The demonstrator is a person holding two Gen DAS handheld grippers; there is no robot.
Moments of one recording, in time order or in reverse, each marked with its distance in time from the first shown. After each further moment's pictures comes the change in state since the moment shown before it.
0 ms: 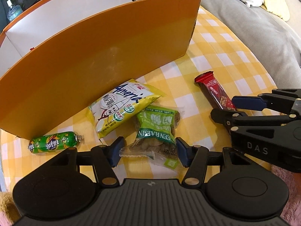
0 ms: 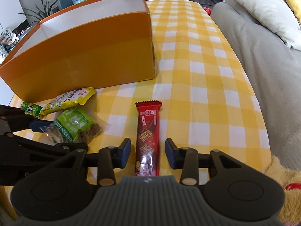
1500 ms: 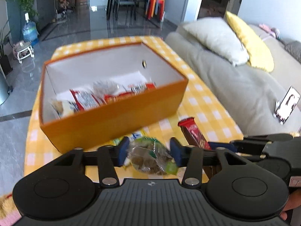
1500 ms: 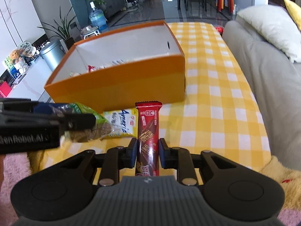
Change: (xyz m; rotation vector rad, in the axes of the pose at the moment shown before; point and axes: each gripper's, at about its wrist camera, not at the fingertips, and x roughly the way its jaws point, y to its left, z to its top) left arm -0.129 0.028 -0.005 -0.113 -0.329 -0.072; right arm -0.084 0.039 0.001 0.003 -0.107 0.104
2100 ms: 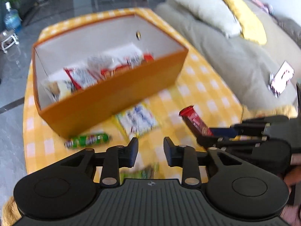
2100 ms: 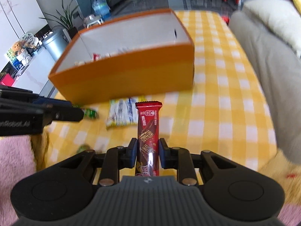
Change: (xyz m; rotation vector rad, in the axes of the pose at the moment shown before) left arm 0.018 0.028 -0.005 0.089 0.237 -0.069; right arm 0.011 0.001 -0.005 0.010 0.107 0.033
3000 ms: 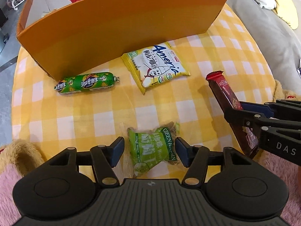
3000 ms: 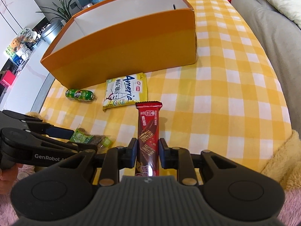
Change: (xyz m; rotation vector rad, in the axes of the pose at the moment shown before) left arm 0.067 0.016 -0.030 -0.150 0.246 0.072; right arm 0.030 -0.009 -0.011 0.035 0.088 0.035
